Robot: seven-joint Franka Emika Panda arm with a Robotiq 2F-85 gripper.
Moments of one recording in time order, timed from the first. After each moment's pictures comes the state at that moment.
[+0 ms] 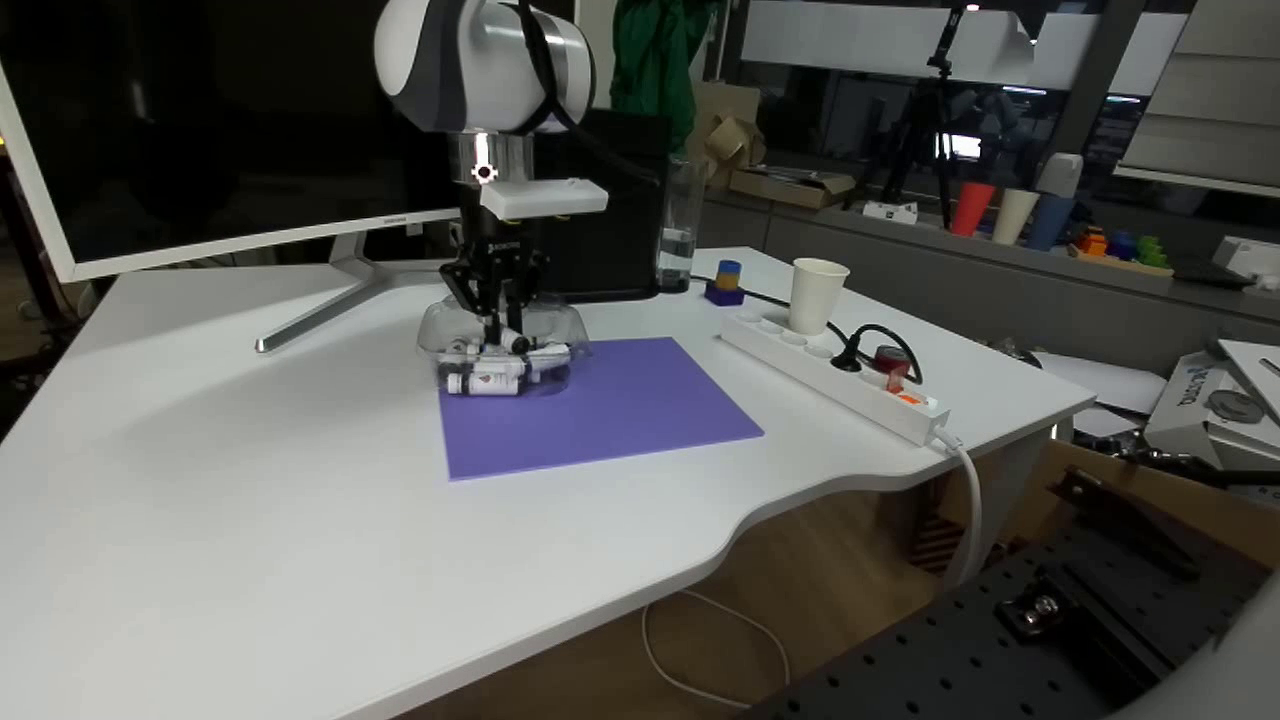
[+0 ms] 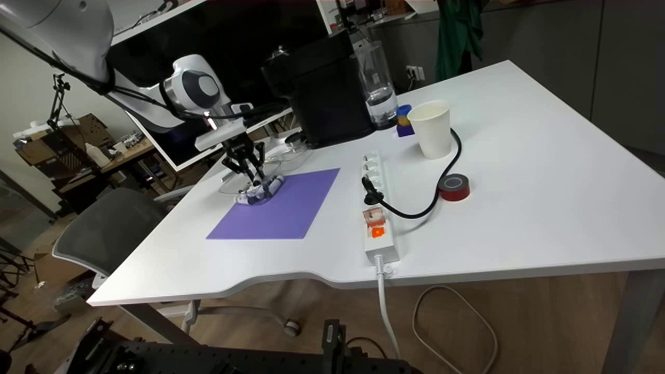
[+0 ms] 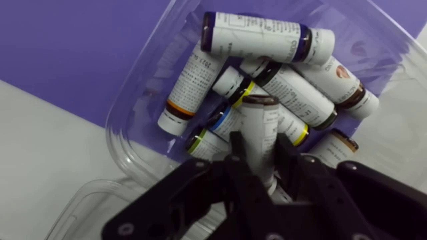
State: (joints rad) arm 0.10 0.75 0.08 -1.70 -0.09 2.38 -0.11
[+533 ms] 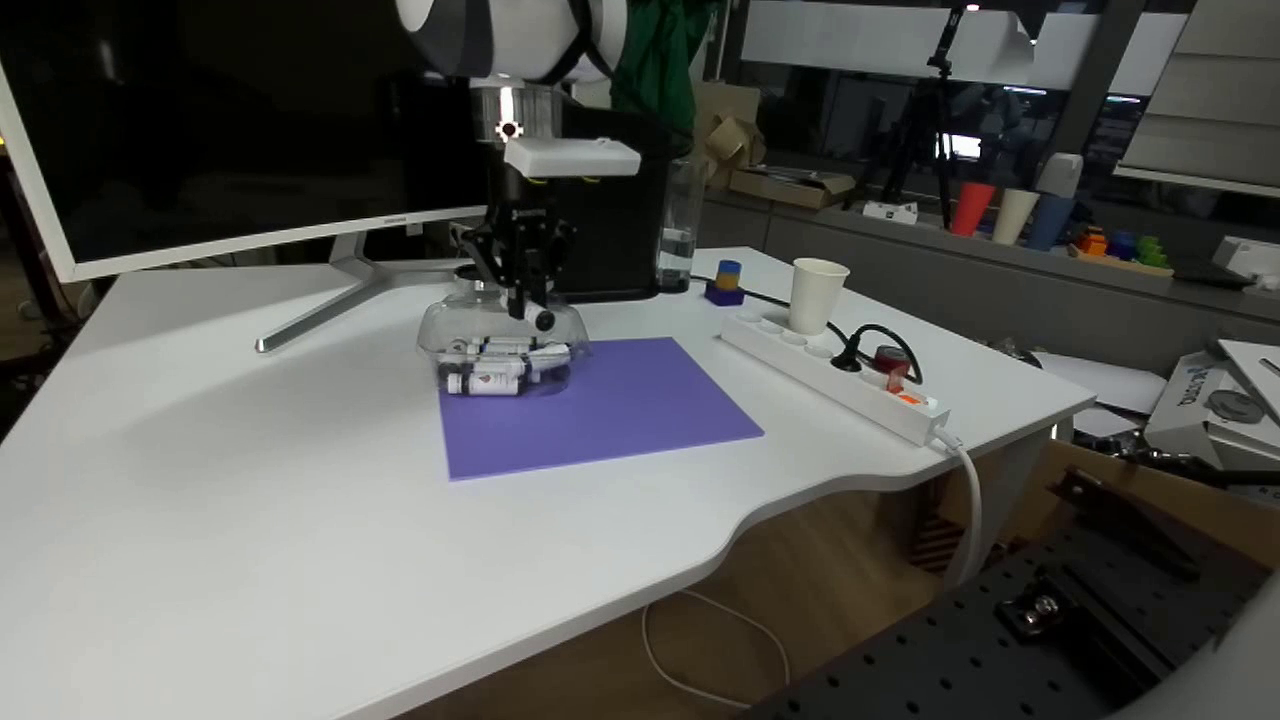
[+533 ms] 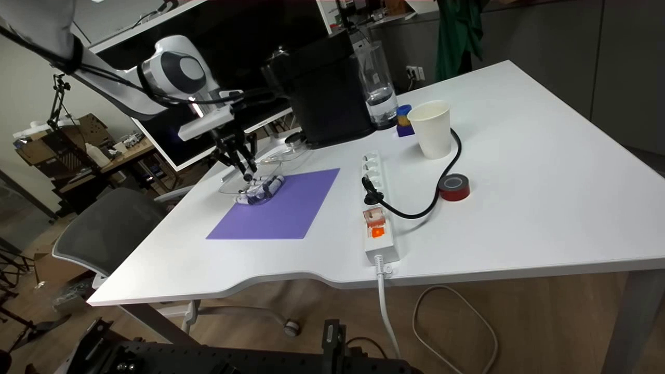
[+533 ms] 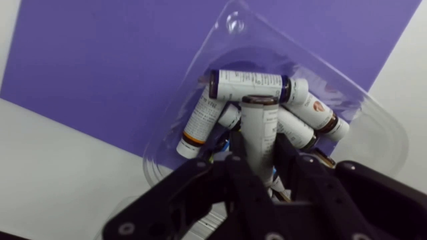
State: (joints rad) arm 0.08 0.58 0.07 -1.88 -0.07 2.38 -0.10
